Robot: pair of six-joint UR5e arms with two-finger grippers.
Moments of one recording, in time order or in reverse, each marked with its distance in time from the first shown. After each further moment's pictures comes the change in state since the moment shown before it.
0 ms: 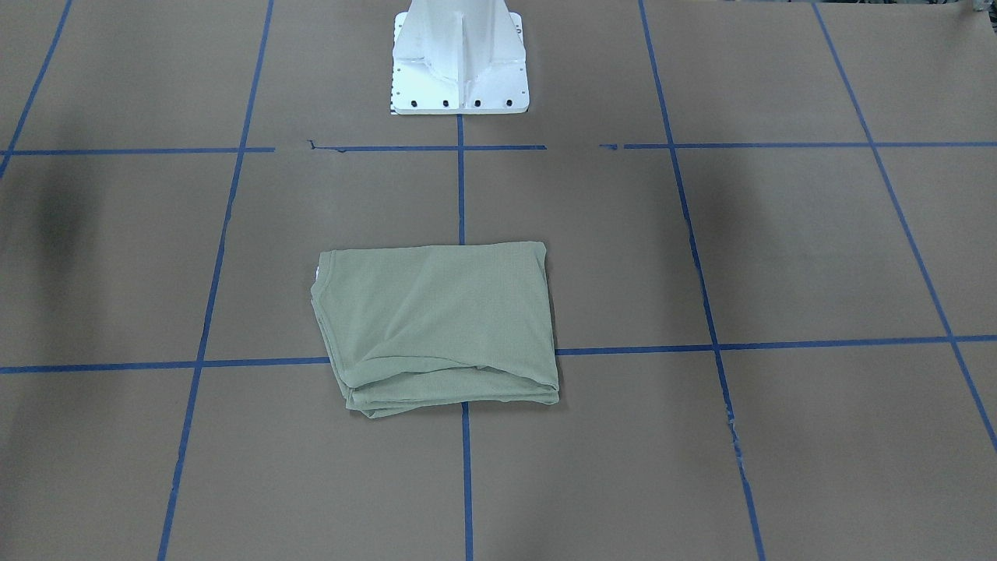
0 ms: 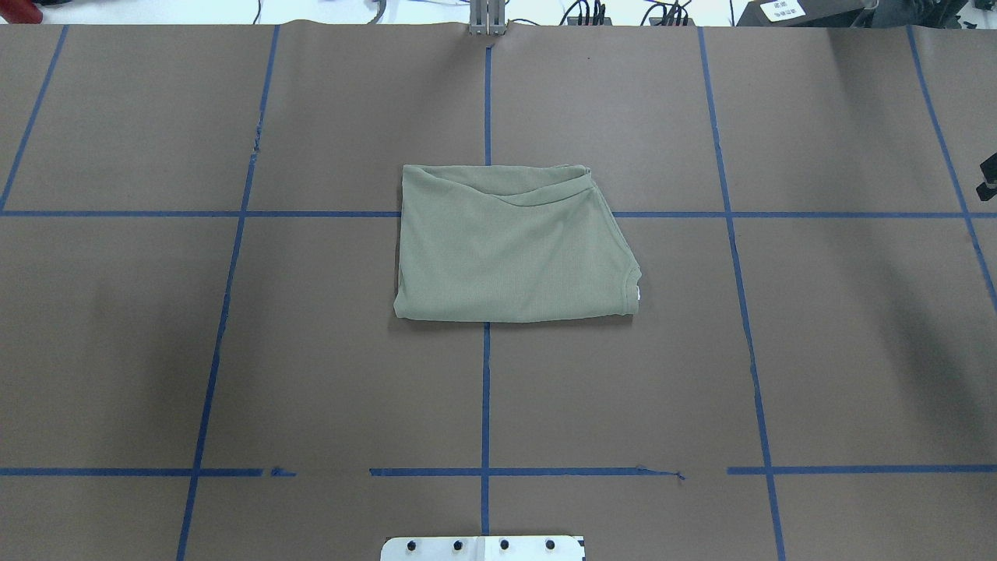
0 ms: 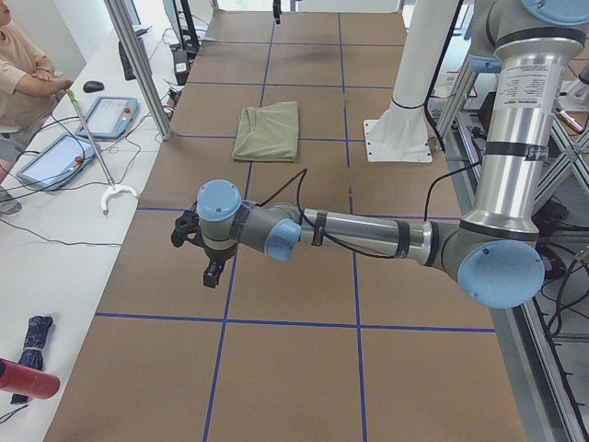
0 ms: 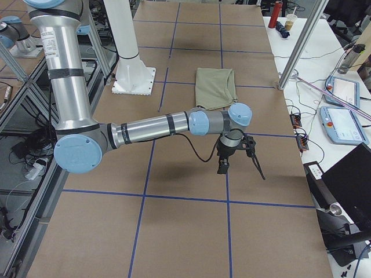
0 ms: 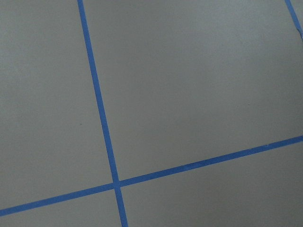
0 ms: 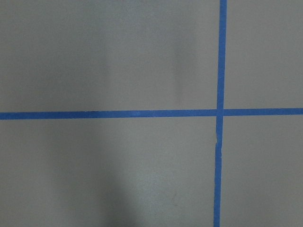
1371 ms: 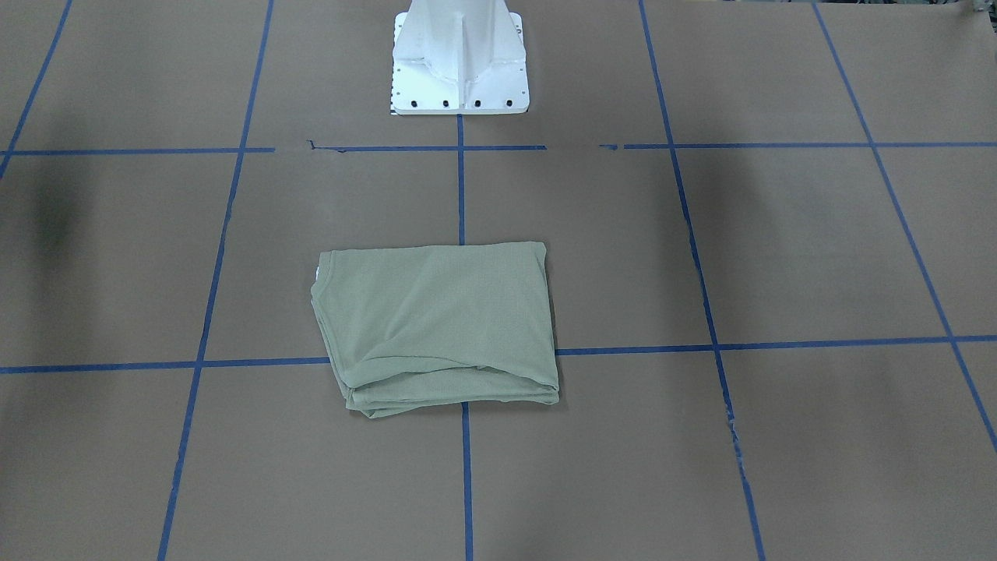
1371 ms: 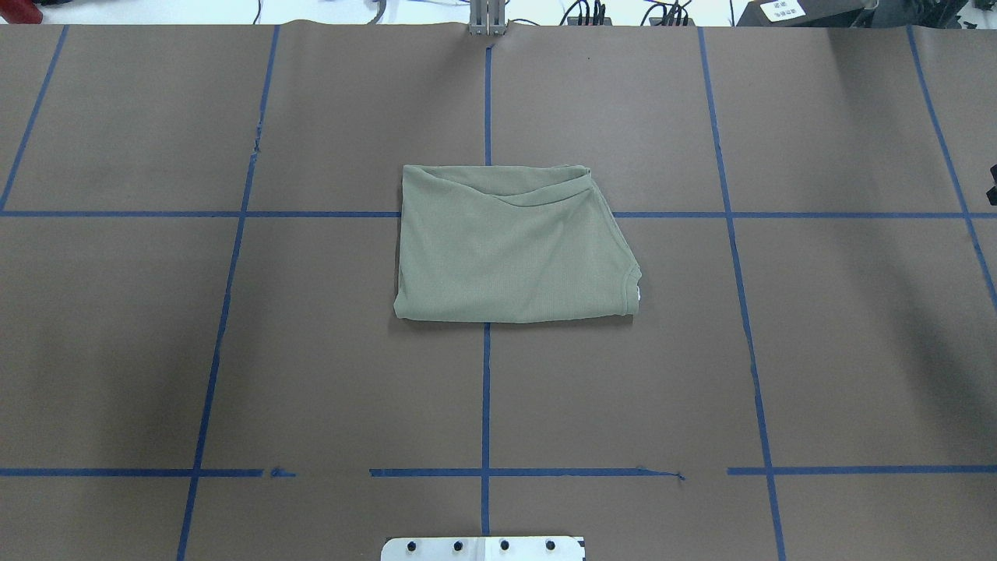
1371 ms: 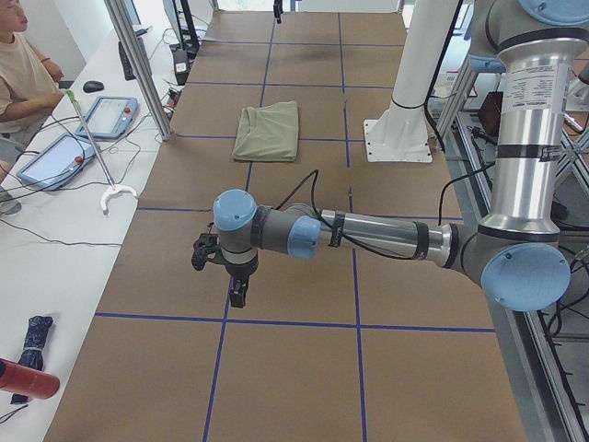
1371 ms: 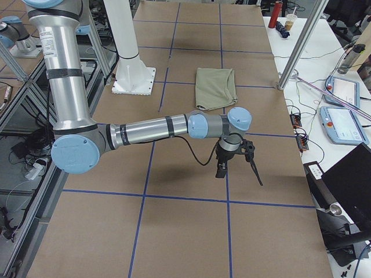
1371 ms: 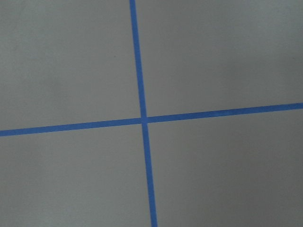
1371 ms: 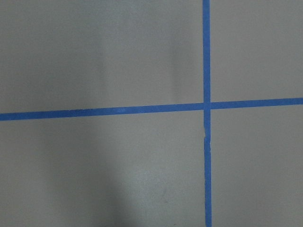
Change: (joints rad) left arm 0.006 0.071 -0.052 0.174 0.071 -0.004; right arm 0.012 -0.011 -0.015 0.000 -0.001 0.013
